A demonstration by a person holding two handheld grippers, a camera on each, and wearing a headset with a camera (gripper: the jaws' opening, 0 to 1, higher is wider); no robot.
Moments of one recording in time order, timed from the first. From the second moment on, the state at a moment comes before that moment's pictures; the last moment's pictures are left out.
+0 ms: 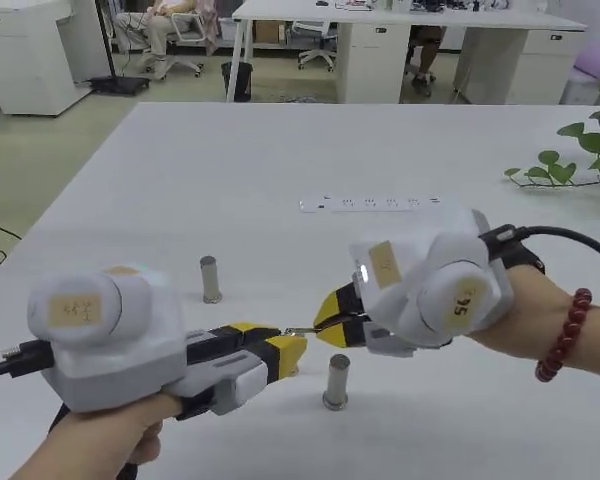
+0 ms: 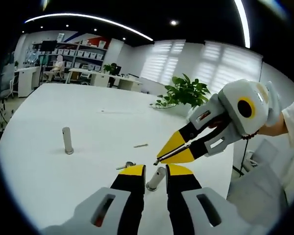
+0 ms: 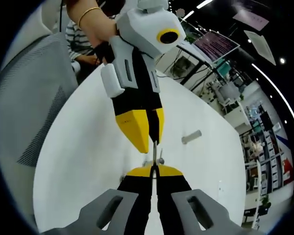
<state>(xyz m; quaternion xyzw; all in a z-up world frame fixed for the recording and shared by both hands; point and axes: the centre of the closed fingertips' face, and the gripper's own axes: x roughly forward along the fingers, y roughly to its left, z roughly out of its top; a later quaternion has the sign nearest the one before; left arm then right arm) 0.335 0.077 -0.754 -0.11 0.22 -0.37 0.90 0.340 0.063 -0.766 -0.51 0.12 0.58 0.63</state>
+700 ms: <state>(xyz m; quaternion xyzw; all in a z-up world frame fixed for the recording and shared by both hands) 0.333 0.075 -0.750 -0.16 0.23 -0.37 0.89 0.329 0.074 -0.756 -0.50 0.10 0.59 0.63</state>
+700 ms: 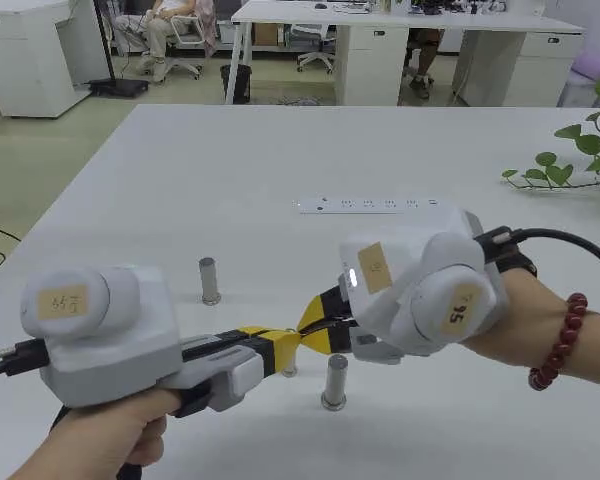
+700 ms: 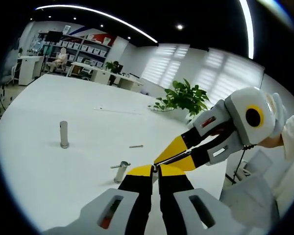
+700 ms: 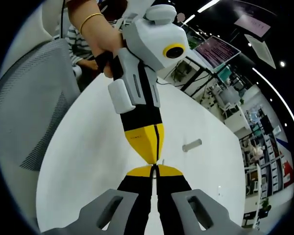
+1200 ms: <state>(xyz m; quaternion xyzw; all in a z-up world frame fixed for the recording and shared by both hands) 0.331 0.075 -0.748 -0.15 0.22 -0.37 0.89 0.327 0.075 -0.755 -0.47 0.11 0.60 0.64</state>
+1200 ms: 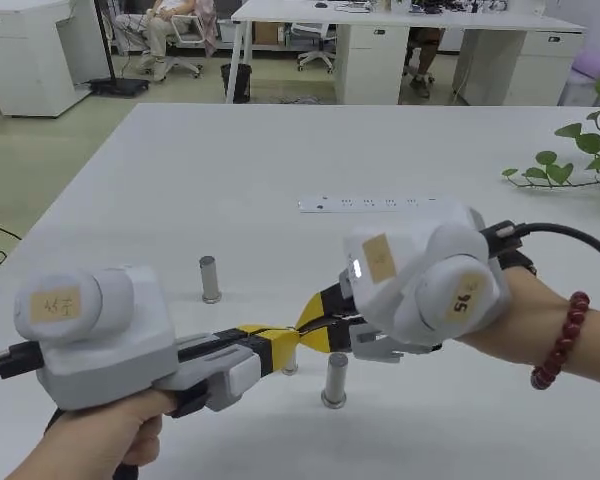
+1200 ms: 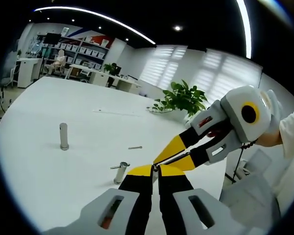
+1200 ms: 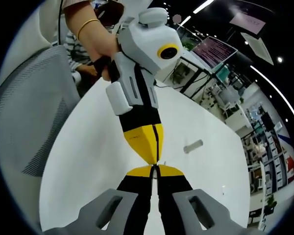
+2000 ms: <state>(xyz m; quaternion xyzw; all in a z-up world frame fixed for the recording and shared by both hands) 0.321 0.069 -0.745 -0.09 0.19 -0.42 0.88 0.322 0.063 -0.759 -0.32 0.18 0.63 0.68</state>
